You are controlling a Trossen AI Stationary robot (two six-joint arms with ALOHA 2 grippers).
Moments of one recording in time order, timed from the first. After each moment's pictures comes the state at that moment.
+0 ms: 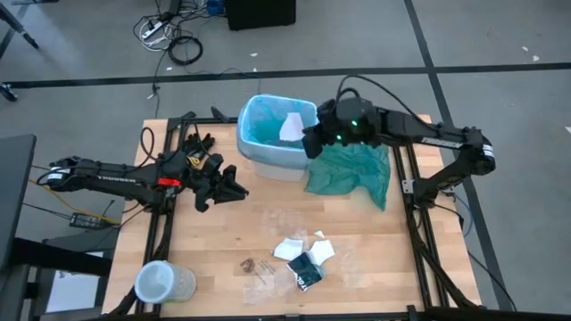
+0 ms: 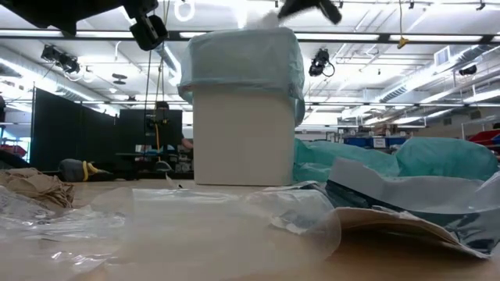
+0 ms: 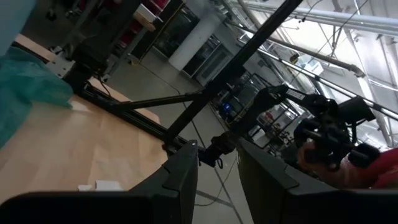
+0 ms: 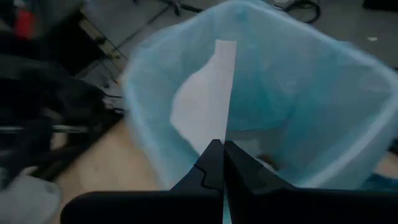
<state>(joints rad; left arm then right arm) 0.02 0.84 0.48 0.48 0.35 -0.76 -0.14 1.42 1.54 -0.52 0.31 0.53</state>
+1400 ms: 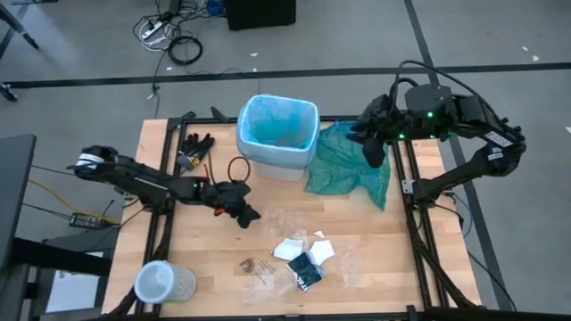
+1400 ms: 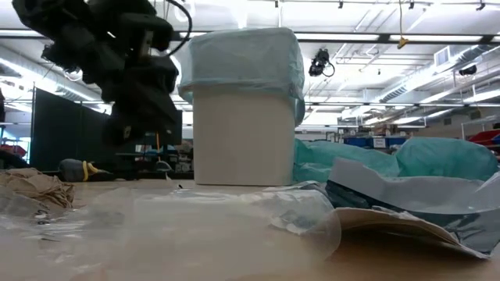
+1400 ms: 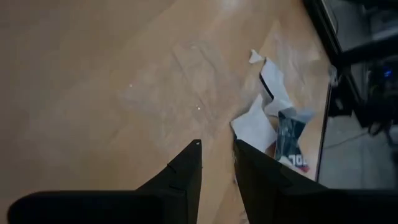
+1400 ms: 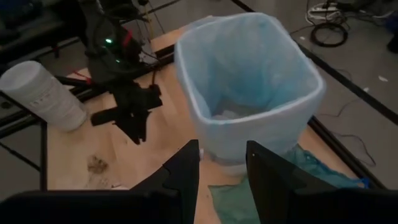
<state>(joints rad) -0.12 1.31 0.50 0.17 0.05 -1.01 -0.02 1.22 1.82 -1.02 0.27 0.32</state>
